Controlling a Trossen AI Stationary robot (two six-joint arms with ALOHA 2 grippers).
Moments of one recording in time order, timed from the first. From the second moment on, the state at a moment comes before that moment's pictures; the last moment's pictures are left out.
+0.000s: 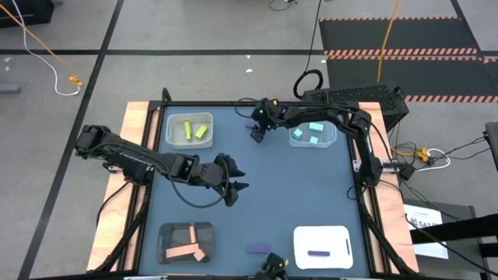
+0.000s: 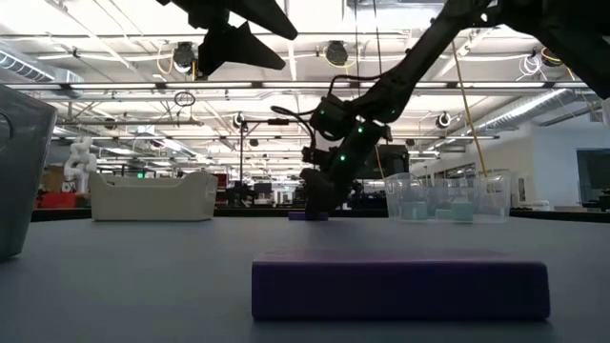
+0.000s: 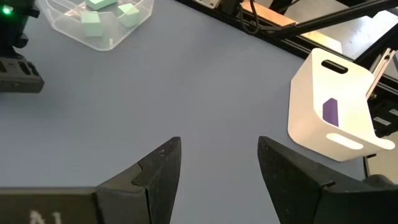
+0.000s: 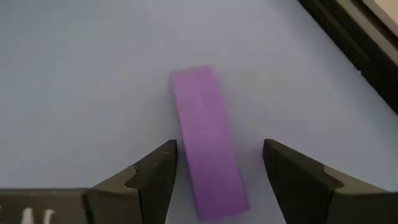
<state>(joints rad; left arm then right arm) -0.24 1.45 1.02 -0.16 -0.29 -0.54 -0.51 2.09 1.30 -0.11 0.02 0.01</state>
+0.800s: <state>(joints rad) -0.24 1.45 1.02 -0.15 -0.29 -0.55 -0.52 2.05 1.30 -0.21 -0.05 0.02</state>
